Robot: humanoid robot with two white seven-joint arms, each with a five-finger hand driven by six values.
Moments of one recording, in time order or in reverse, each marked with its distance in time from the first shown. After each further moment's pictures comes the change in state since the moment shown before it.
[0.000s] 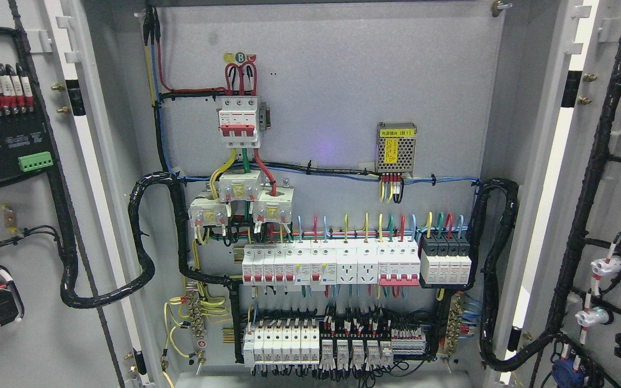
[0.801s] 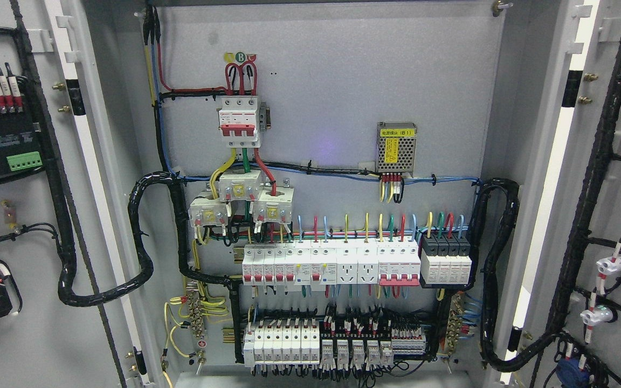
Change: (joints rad) left arm -0.082 0.052 -0.001 0.099 0.004 0.113 -0.008; right arm -0.032 -0.004 -0.001 0.053 -0.007 0.000 0.017
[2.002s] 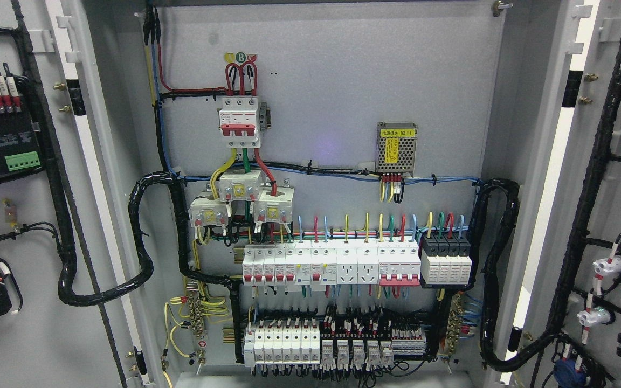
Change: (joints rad) left arm 0.017 0.016 -0.011 -0.013 0.017 -0.001 0.010; right arm 0.014 0.000 0.060 -0.092 0.005 0.000 0.002
